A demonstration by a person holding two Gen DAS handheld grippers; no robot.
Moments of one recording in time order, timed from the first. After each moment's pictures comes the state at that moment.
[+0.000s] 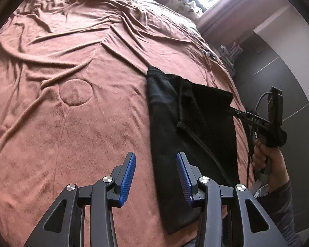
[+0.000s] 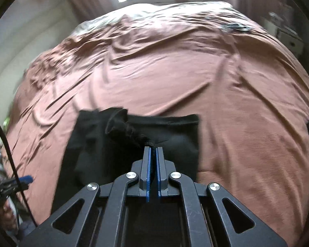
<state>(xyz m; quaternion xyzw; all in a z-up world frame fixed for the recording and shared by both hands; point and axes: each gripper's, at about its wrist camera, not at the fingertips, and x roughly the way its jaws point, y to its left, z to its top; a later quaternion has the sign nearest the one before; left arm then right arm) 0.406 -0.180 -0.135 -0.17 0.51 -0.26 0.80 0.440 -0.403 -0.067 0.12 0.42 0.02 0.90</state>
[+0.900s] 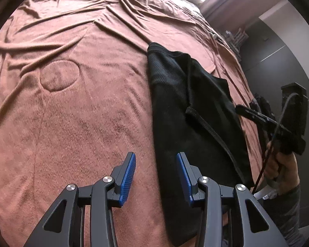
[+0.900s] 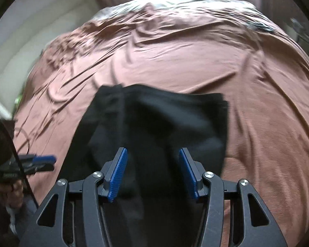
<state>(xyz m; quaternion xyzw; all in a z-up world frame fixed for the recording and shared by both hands) 0.420 -0.208 -0.171 -0.14 0.55 -0.26 0.78 0.427 -0.359 -0.076 0.05 0.45 0.13 0.88</state>
